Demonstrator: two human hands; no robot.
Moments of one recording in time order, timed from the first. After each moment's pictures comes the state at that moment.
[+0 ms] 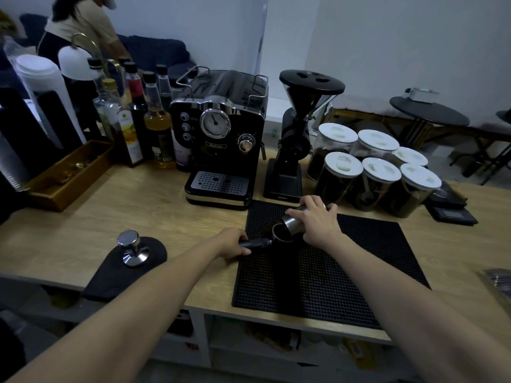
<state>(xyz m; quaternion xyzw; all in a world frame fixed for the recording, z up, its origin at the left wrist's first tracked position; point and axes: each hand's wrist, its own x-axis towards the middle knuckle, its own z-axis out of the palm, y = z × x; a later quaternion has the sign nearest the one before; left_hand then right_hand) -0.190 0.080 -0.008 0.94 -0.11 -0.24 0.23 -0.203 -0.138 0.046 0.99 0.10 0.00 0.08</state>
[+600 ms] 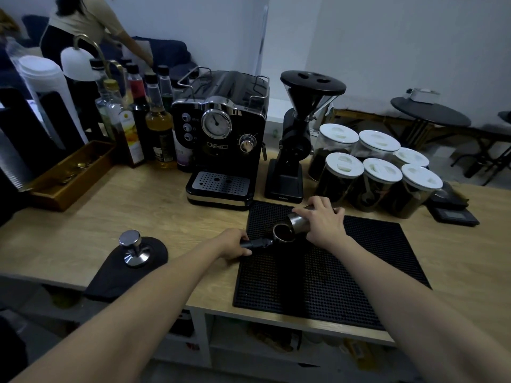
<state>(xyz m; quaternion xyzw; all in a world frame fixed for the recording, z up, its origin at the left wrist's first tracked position) -0.192 0.079 -0.009 0.94 -0.11 -0.24 0.23 -0.205 -0.144 0.044 1.00 0.05 0.00 0.03</state>
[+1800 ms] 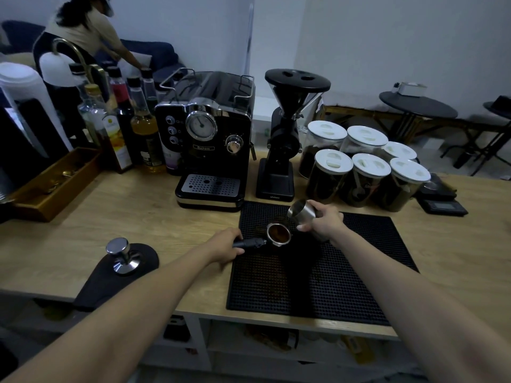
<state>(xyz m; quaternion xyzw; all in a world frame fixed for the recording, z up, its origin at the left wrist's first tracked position) -0.194 0.074 -0.012 0.95 -0.12 -0.18 0.24 -0.202 -0.171 0.042 0.88 -0.18 -0.04 -0.43</state>
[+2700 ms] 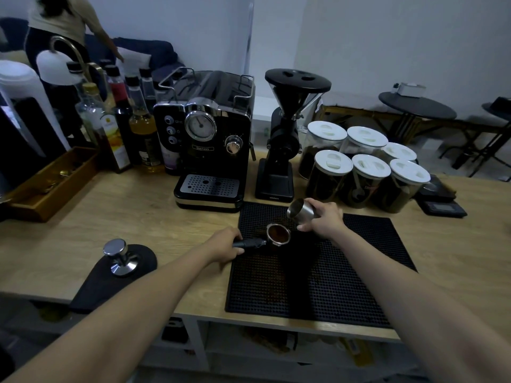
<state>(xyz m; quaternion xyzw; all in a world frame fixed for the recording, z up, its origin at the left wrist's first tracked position) -0.190 0.073 -0.012 0.95 -0.12 -0.18 0.24 -0.191 -0.174 0.041 0.93 -0.15 -0.04 -0.33</state>
